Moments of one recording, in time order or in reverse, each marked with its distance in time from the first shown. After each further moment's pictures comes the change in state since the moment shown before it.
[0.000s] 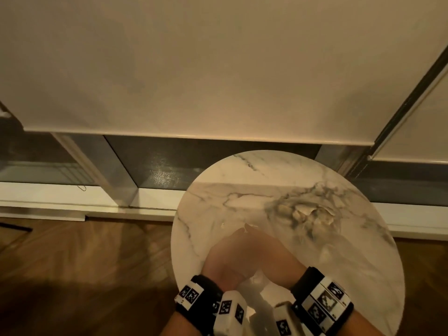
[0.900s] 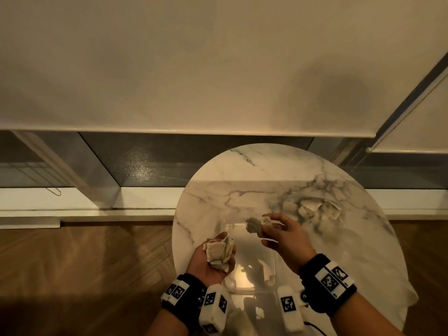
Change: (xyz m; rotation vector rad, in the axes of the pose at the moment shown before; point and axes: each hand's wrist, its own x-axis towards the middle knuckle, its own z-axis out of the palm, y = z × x) left_hand 0.034 0.078 -0.091 -0.070 0.185 -0.122; right_hand 0.057 -0.002 0.013 0.737 0.411 0.299
